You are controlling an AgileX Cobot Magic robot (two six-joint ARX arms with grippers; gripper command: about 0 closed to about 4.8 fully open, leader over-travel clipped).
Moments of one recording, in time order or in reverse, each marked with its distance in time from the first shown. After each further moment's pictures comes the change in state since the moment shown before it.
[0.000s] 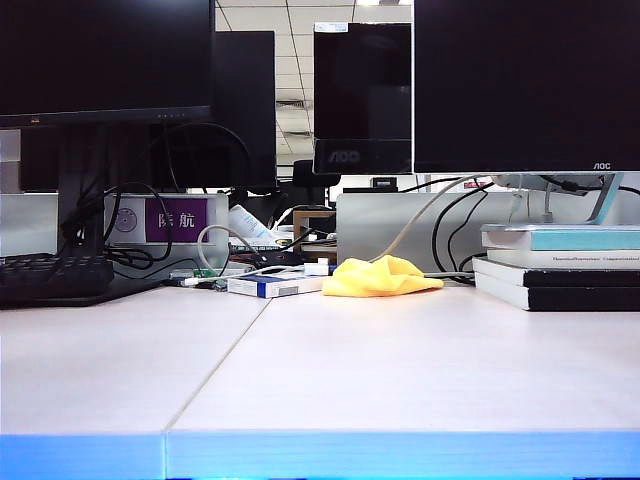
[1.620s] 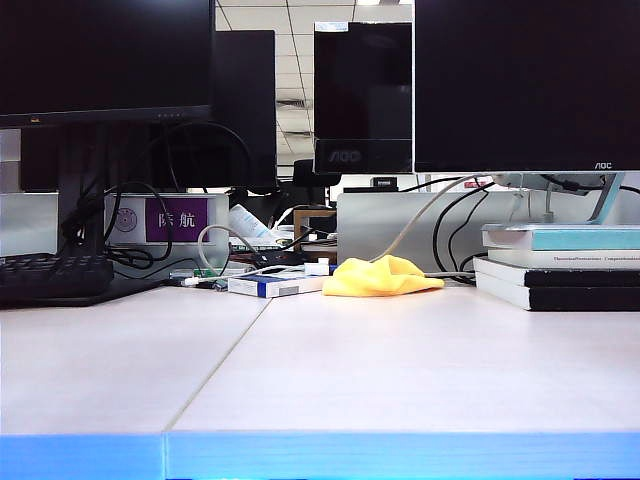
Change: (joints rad) left arm -0.087 0.082 0.267 0.044 -0.140 -0.139; right arm 0.000 0.001 0.187 0.035 0.174 0.068
